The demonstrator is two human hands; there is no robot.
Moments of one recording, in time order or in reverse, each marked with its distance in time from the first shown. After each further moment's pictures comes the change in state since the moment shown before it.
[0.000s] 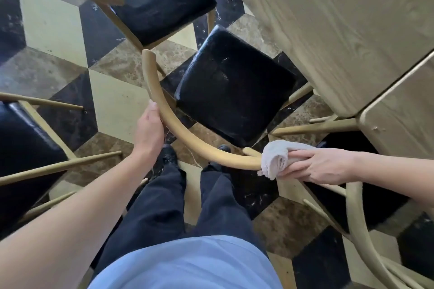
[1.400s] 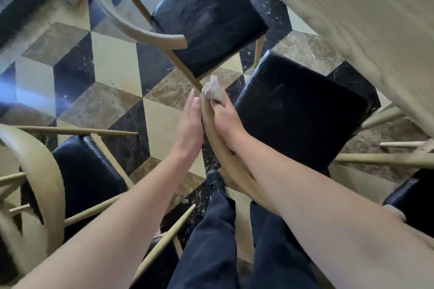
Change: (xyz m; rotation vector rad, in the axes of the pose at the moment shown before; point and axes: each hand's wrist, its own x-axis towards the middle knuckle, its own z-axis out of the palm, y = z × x) left_hand 0.079 0.080 -0.044 -0.005 -0.118 0.198; right_hand 0.369 0.211 -0.154 2.004 1.197 1.150
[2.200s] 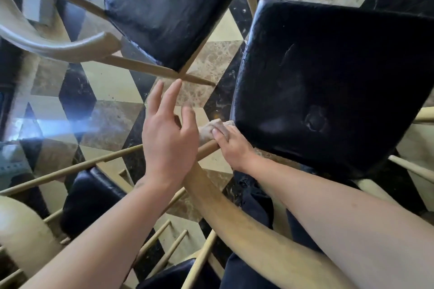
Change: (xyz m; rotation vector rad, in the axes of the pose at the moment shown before) left_hand 0.092 -0.028 0.046 0.882 0.186 0.312; right_hand 0.089 0.186 -0.029 -0.259 -0.123 0.034
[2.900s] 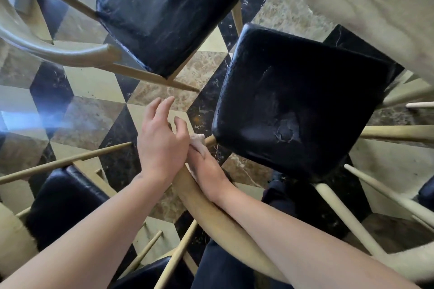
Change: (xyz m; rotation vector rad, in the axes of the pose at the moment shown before) left_hand 0.000 0.011 -0.006 0.007 -0.026 -0.090; right_hand -0.076 -0.087 -0.001 0.507 -0.054 -0.012
